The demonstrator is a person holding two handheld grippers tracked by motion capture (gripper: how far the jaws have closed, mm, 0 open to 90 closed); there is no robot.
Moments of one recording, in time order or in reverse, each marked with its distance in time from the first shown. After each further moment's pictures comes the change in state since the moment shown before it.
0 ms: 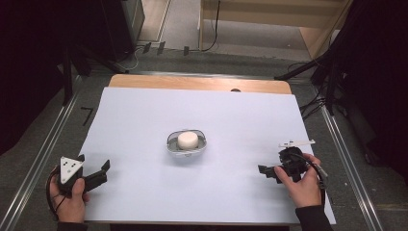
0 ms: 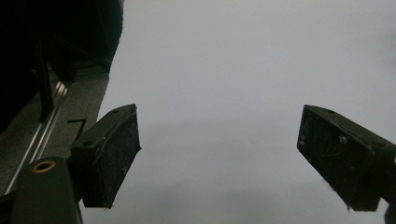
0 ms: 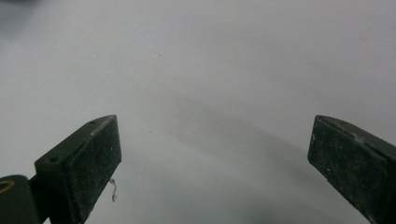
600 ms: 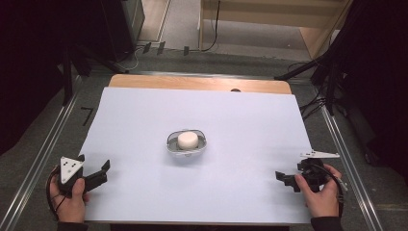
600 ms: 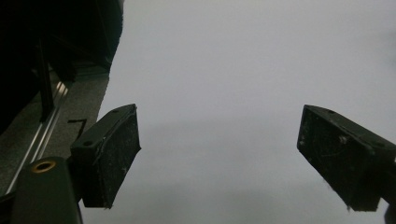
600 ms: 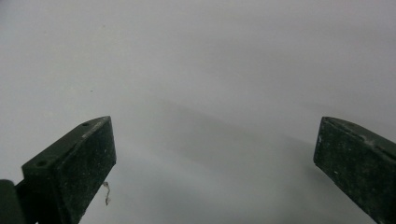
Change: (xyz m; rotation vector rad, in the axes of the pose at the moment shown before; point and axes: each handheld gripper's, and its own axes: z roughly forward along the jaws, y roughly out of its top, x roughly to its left) left arm 0.000 0.000 0.000 0.001 0.002 0.002; right arm -0.041 -0.043 -0.019 -0.069 -0.024 0.071
